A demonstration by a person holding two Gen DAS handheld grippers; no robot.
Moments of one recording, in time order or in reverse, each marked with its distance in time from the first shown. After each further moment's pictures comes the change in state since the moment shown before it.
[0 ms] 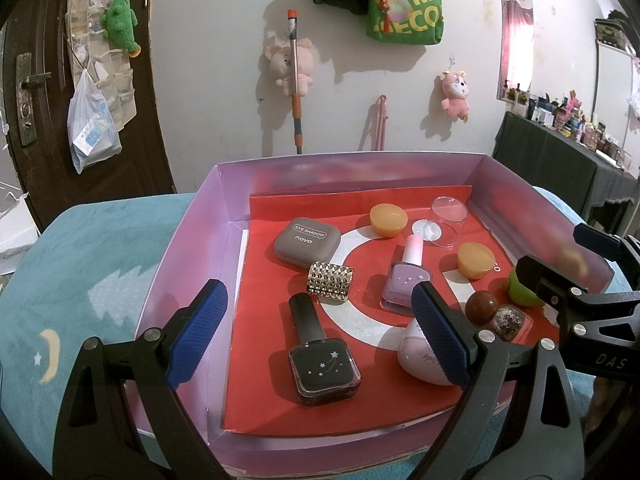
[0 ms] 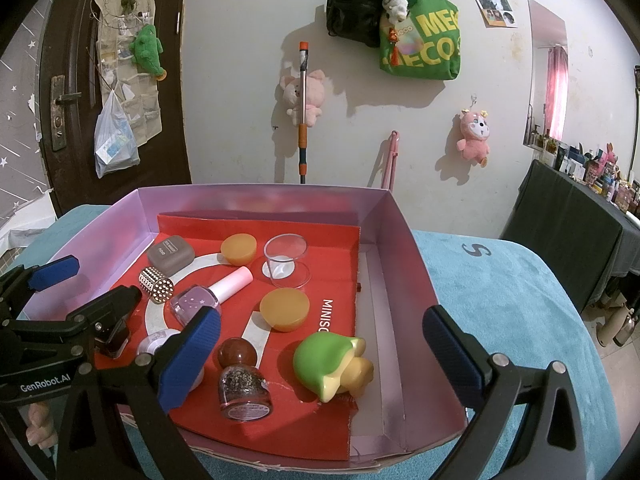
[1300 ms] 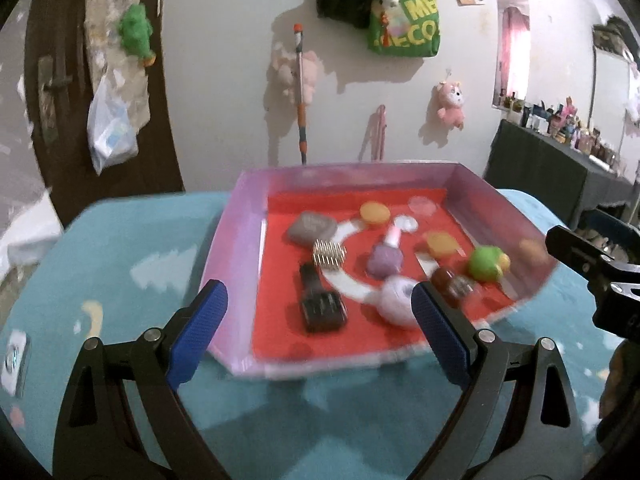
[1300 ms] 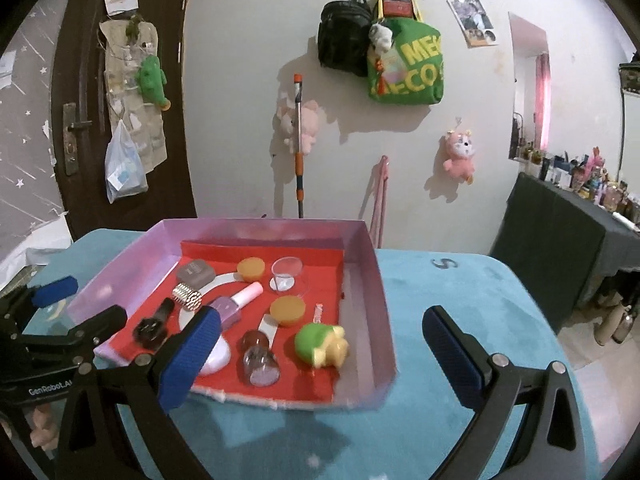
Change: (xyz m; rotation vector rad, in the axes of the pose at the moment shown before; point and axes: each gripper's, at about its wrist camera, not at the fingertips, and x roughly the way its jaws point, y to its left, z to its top) left arm -0.079 0.005 -0.017 -0.027 -0.004 -0.005; right arm -0.087 -0.006 0.000 0.027 -0.076 -0.009
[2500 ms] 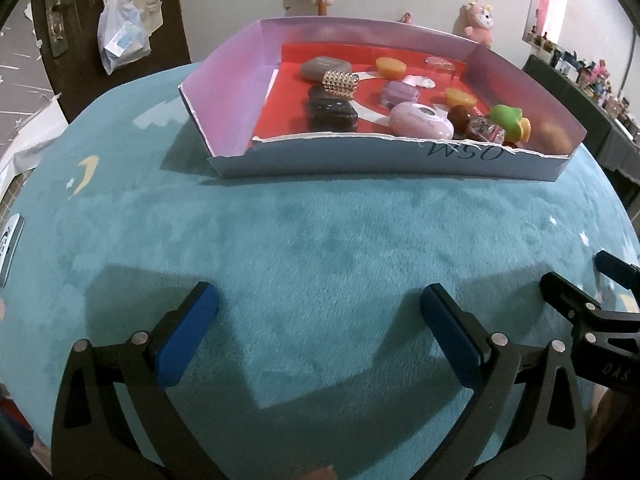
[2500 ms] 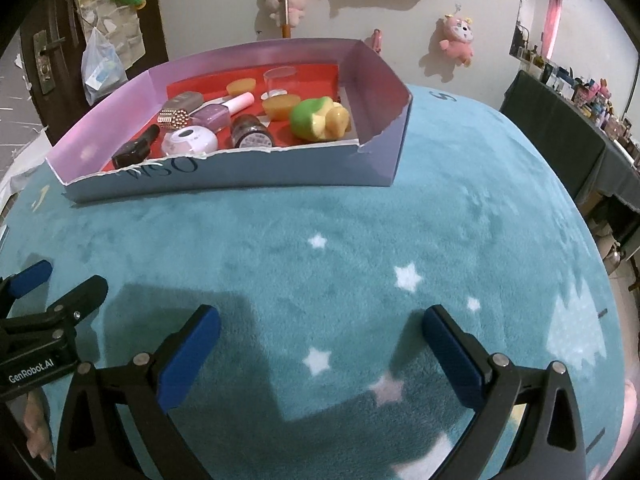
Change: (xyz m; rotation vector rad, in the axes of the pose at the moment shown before) left arm 0.014 -0.008 -0.083 -0.054 0.326 0.074; right arm 0.008 0.007 -0.103 0.032 0.445 -0.035
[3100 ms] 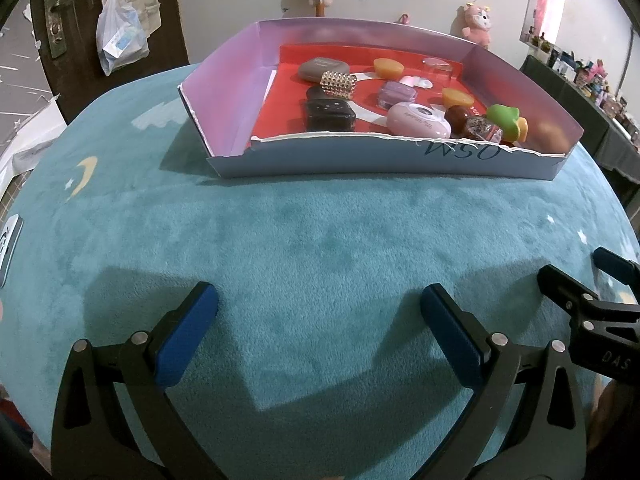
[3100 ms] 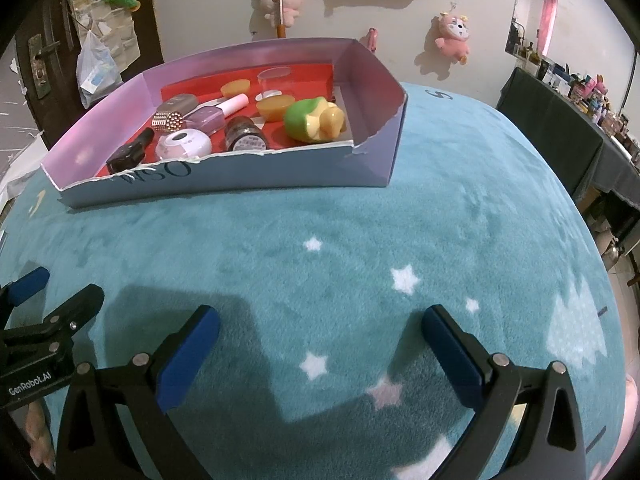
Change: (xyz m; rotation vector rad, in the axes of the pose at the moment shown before) left arm -0.001 0.000 0.001 0.003 -0.004 -0.006; right arm 0.003 -0.001 0.005 0.011 0.002 -0.009
